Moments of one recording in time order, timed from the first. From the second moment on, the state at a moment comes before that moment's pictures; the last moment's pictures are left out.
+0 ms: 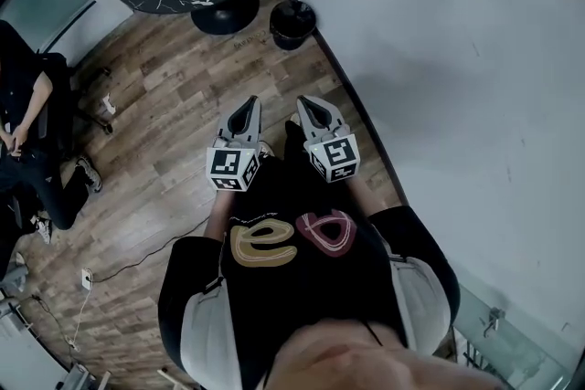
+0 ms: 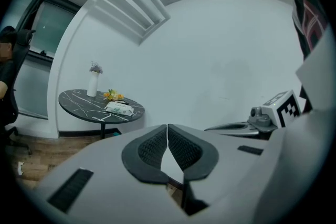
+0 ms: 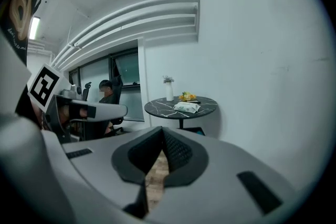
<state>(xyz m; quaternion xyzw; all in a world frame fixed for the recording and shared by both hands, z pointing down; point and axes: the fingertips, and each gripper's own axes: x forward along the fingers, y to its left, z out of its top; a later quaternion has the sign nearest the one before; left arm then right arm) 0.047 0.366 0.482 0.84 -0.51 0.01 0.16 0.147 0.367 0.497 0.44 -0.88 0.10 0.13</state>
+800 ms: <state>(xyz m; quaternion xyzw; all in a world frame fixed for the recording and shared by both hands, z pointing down) 0.026 0.266 0.485 0.81 -0.56 0.04 0.15 0.108 0.241 0.504 0.37 -0.92 0.10 0.12</state>
